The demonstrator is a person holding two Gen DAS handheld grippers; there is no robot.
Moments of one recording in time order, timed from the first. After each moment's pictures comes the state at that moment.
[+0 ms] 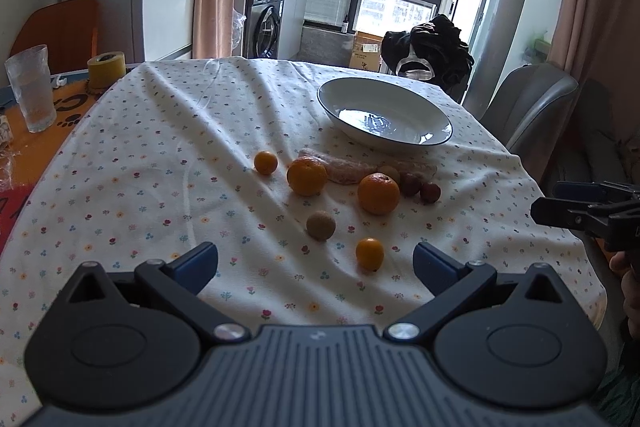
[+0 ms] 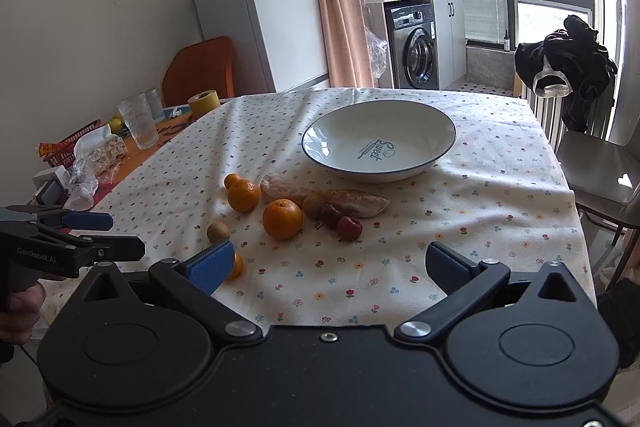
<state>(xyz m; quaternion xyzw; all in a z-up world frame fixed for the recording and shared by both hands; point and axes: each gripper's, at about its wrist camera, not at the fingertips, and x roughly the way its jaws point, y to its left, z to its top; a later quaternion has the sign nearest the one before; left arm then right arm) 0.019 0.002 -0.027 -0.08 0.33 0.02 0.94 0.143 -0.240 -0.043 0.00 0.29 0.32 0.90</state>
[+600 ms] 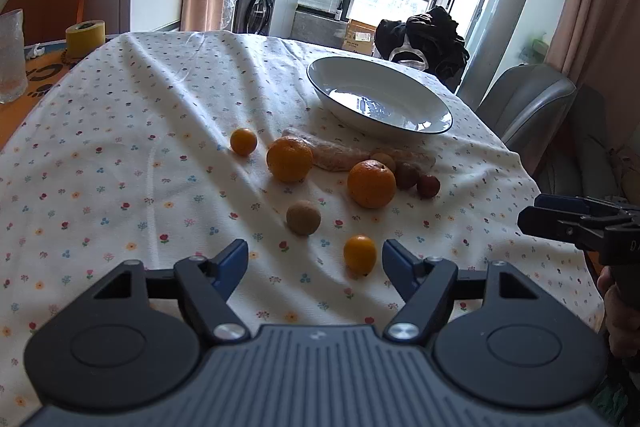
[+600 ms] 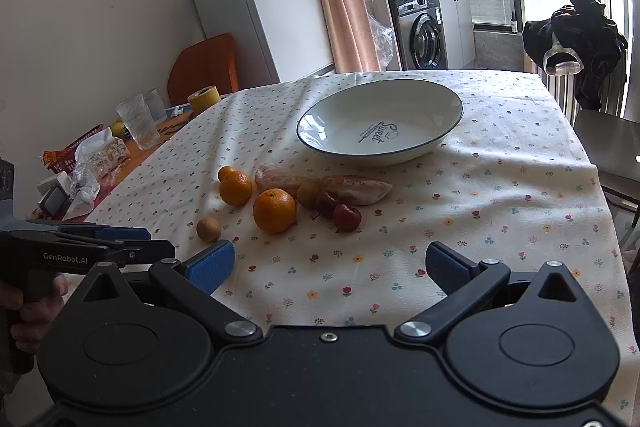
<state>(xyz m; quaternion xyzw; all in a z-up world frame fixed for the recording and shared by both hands) 0.049 0.000 -0.056 -0.11 0.35 -0.01 0.93 0.167 -0.243 -0.069 0.03 0.31 0.34 0.89</state>
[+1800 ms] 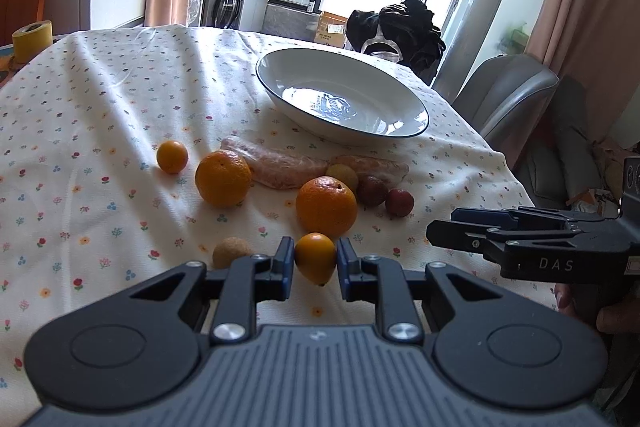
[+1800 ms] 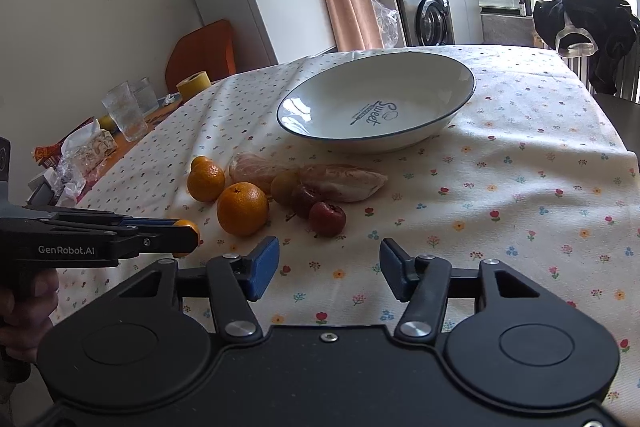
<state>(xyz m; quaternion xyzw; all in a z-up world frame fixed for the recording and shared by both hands) 0.101 -0.024 -0.069 -0.11 0.36 -0.04 0.93 0.211 -0.225 -0.102 0.03 0.33 0.35 0.88</state>
